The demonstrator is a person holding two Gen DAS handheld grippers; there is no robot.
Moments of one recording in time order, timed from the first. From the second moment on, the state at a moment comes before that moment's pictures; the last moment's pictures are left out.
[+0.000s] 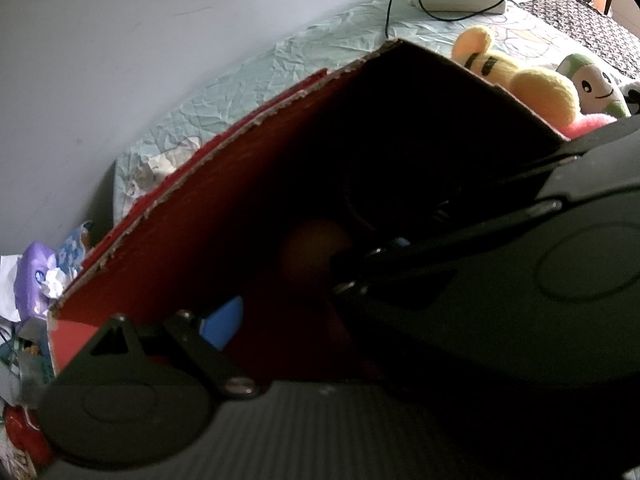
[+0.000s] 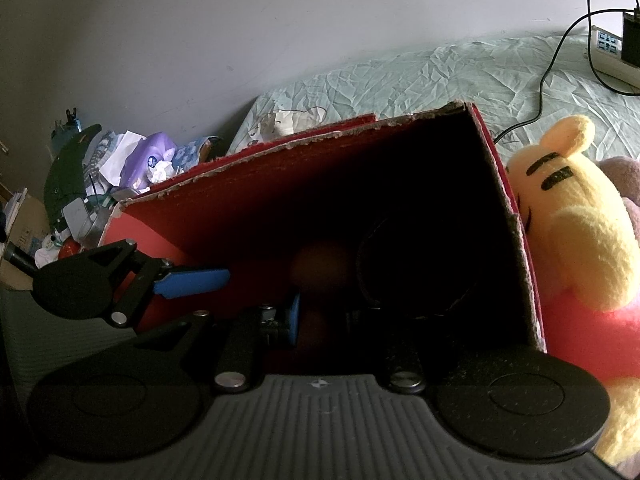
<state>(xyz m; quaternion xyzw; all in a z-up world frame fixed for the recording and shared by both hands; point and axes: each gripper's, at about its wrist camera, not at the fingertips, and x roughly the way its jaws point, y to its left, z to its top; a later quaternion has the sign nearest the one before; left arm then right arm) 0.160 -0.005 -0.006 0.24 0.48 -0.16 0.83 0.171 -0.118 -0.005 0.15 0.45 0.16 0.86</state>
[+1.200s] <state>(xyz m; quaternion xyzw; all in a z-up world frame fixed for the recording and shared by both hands) 0.163 -0.002 -0.007 0.24 0.48 -0.16 0.83 0.171 -0.118 -0.005 0.16 0.45 0.16 0.86</state>
